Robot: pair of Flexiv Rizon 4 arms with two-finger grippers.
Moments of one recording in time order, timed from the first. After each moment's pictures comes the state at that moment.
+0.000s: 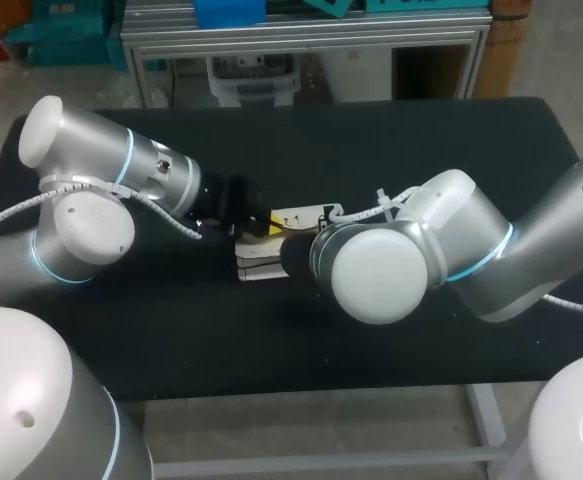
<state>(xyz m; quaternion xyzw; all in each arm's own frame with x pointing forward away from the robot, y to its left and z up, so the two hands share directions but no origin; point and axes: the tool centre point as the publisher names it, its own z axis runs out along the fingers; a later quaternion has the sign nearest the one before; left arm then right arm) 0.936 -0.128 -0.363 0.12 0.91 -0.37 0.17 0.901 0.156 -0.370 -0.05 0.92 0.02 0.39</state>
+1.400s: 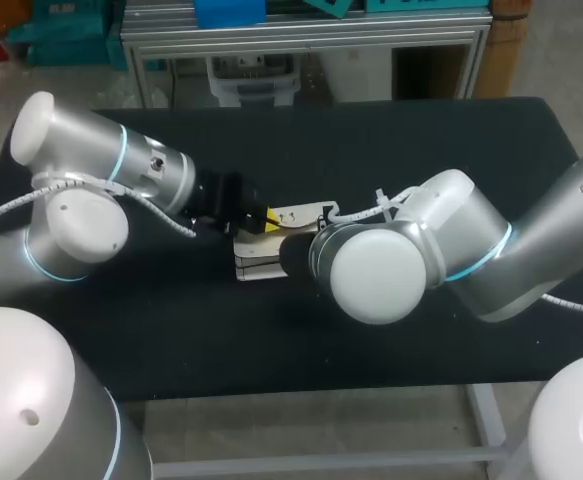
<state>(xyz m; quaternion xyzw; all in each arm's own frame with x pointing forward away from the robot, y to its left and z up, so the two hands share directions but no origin) 0.932 -0.125 -0.354 0.14 0.90 -0.37 0.18 0.902 0.157 -0.370 -0.05 0.92 0.02 0.39</state>
